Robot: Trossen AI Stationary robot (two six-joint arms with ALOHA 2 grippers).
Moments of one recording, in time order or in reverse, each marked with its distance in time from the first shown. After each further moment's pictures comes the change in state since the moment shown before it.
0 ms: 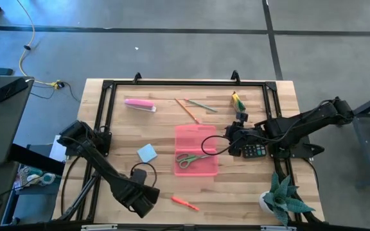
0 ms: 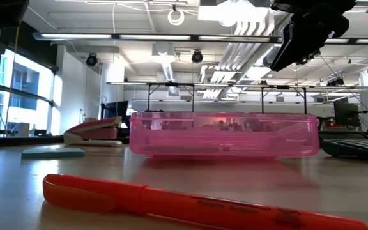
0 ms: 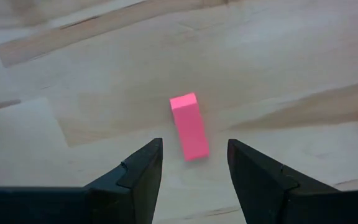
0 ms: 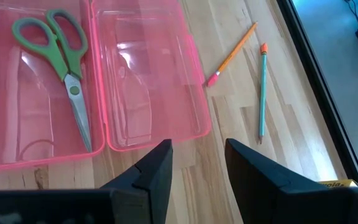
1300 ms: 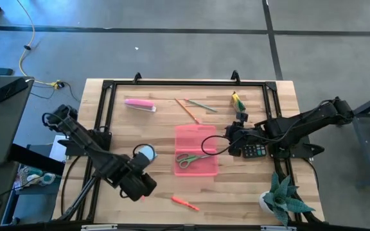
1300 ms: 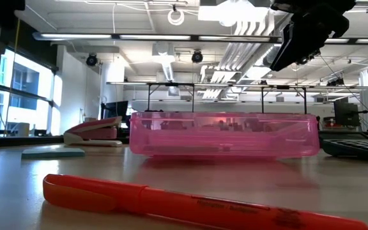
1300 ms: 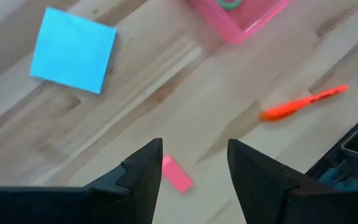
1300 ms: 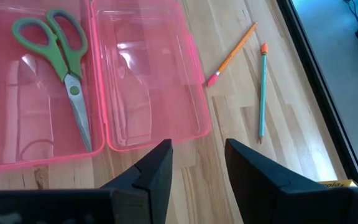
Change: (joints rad) left arm 0.075 -0.270 0.002 -0.067 -0.196 0.510; right arm 0.000 0.000 0.000 0.000 0.000 -0.001
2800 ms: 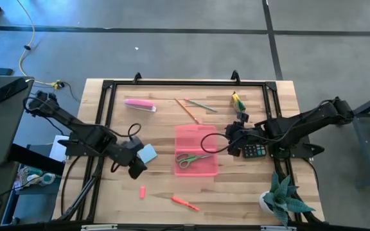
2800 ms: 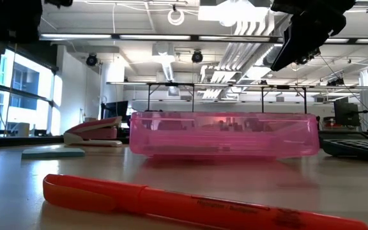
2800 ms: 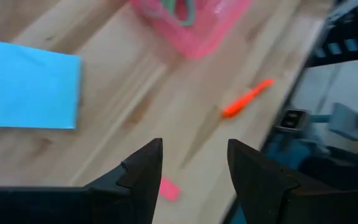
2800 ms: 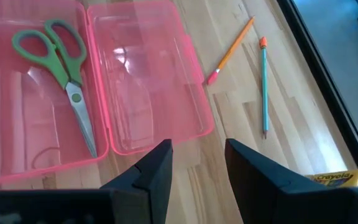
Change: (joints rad) left arm 0.177 -0.479 -0.449 0.439 0.159 0.331; right arm 0.000 0.000 0.000 -0.003 -0.001 0.069
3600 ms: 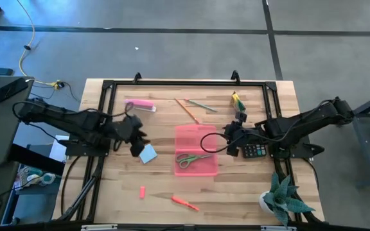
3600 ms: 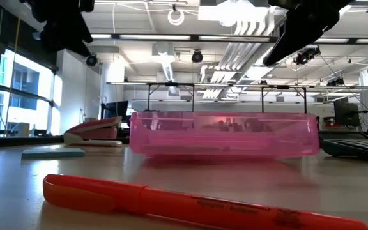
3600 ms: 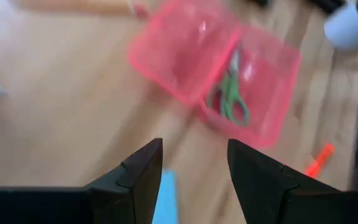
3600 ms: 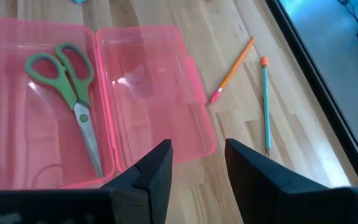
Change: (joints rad) left arm 0.297 -0.157 -0.080 -0.013 -0.090 0.482; right arm 0.000 0.000 0.000 0.074 0.005 -0.031
